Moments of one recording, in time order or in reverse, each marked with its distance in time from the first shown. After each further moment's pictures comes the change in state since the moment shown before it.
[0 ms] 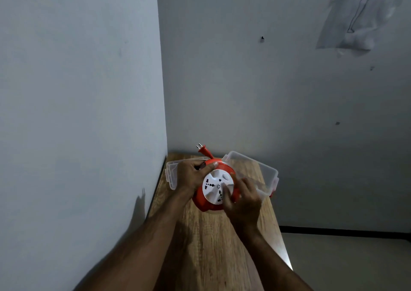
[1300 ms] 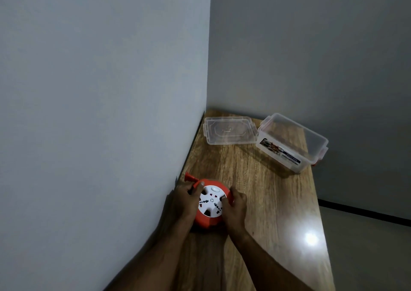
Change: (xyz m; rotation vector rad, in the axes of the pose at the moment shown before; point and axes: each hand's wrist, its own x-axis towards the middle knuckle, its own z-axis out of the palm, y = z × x) left_hand -0.188 -0.097 -0.073 0.360 0.161 -0.590; right_hand -0.173 -0.010 0.072 0.275 -0.557 0.758
